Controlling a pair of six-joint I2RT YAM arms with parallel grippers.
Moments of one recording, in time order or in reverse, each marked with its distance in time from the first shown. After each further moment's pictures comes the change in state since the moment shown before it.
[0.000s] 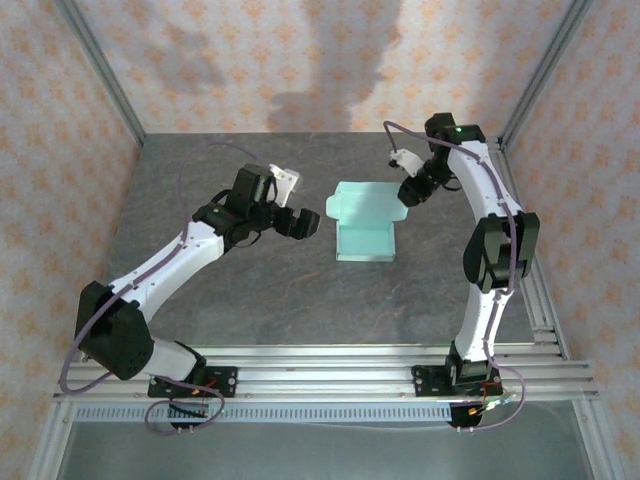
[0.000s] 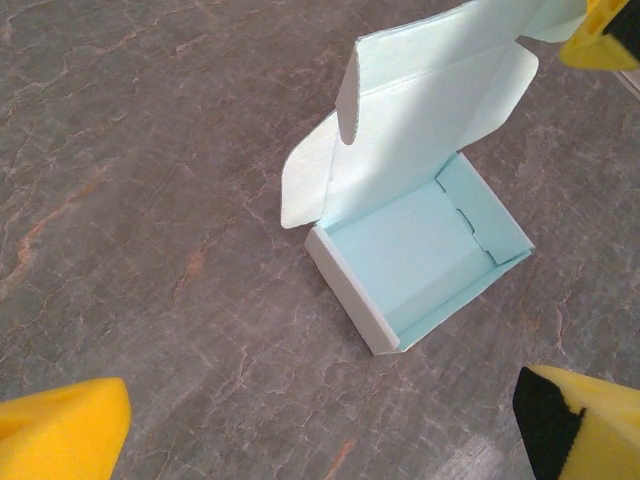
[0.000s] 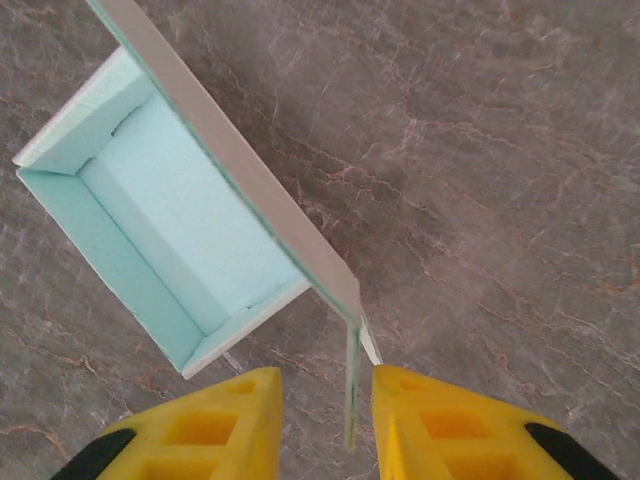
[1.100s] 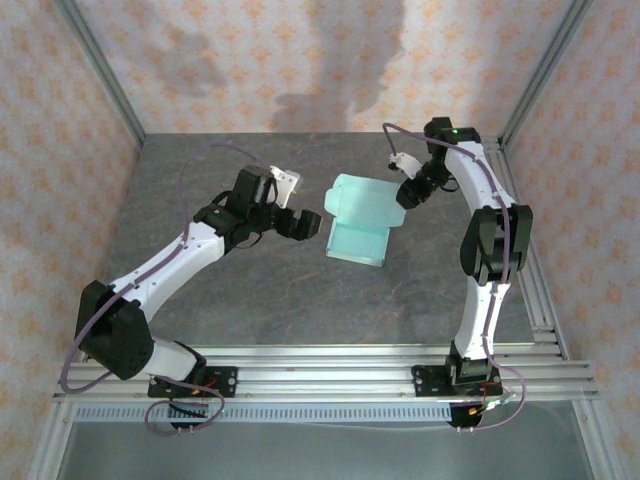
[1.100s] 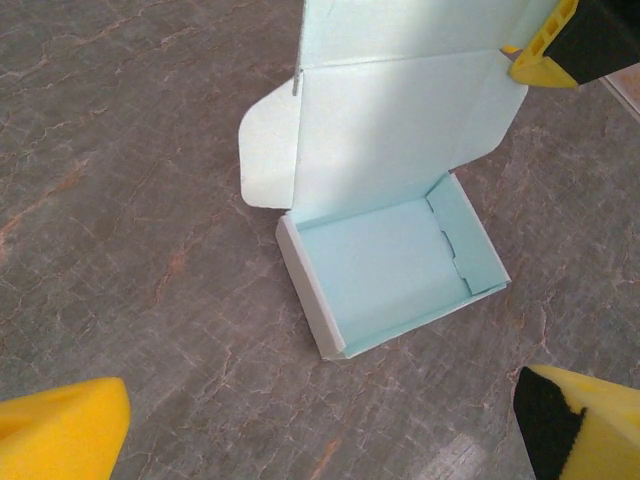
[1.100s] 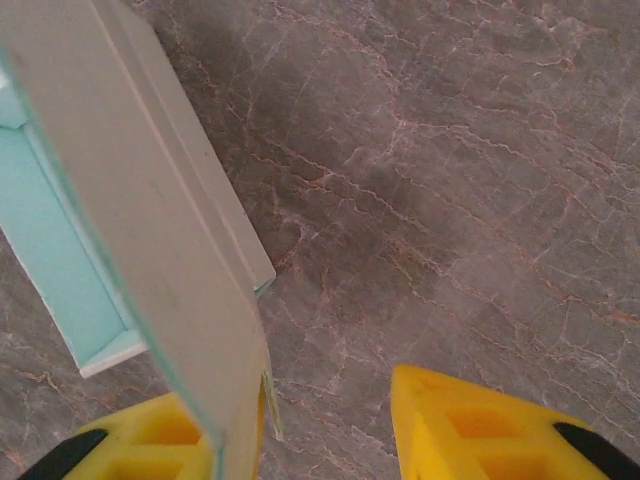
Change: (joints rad) left arm 0.000 0.001 -0.015 0.019 0.025 -0.022; right arm -0.019 0.066 0.007 0.039 -0.019 -0.029
